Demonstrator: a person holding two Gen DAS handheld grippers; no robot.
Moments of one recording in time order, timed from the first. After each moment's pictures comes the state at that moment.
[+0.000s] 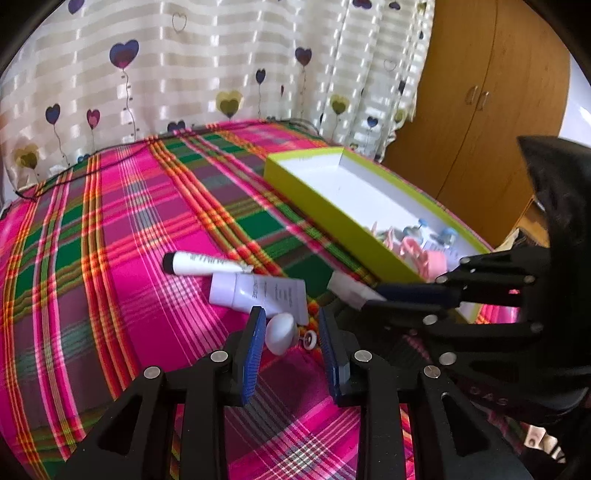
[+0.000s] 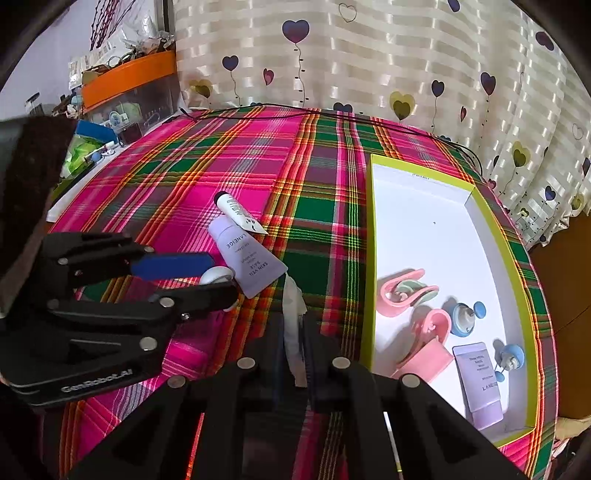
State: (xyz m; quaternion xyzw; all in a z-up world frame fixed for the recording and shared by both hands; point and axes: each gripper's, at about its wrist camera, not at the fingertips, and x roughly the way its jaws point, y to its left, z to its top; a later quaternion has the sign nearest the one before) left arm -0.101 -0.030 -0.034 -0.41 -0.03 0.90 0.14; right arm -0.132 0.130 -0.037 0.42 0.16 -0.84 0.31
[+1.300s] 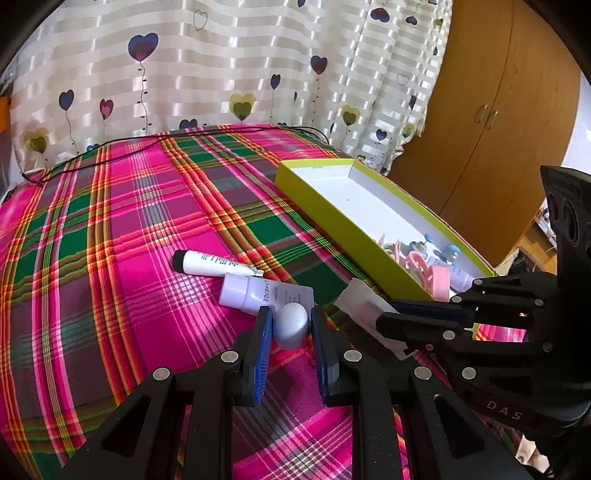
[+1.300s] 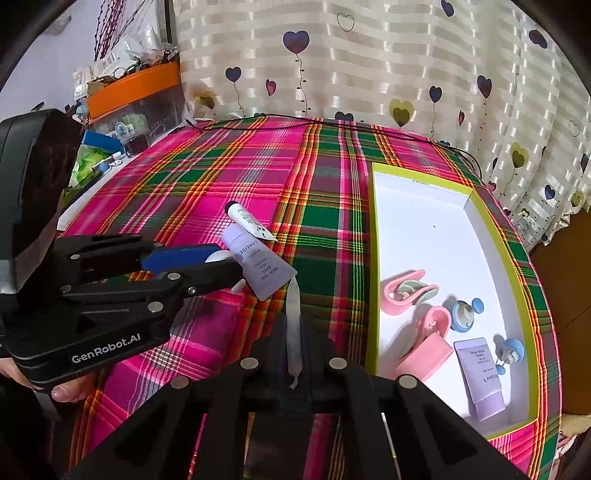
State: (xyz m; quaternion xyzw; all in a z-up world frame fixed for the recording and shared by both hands) left arm -0.098 -0.040 -0.028 -0.38 -0.06 0.91 0.13; right arm -0.120 0.134 -0.027 0.41 0.14 -0.85 0.31
